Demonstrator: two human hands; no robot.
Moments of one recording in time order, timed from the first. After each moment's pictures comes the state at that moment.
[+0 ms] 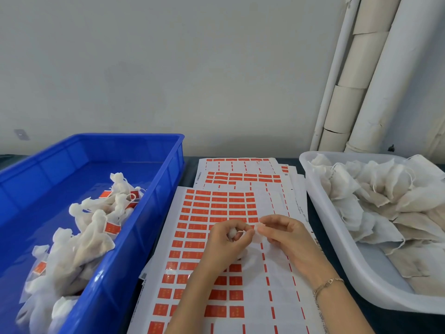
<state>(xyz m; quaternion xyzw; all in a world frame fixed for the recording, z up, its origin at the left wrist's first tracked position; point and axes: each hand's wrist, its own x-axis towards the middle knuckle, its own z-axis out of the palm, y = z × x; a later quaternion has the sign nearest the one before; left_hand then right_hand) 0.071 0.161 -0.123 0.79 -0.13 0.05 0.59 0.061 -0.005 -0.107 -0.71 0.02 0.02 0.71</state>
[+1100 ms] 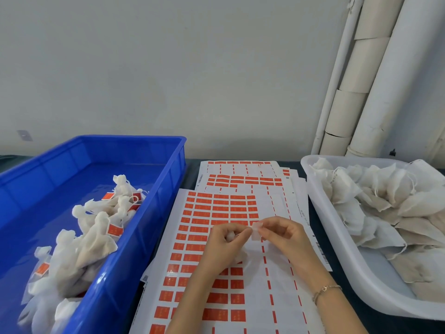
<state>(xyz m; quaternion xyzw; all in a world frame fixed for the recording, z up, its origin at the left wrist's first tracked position) 0.073 0.164 -0.120 0.78 -0.10 0.03 0.62 0.067 -0.002 -0.119 -0.76 -0.04 -0.07 0.65</state>
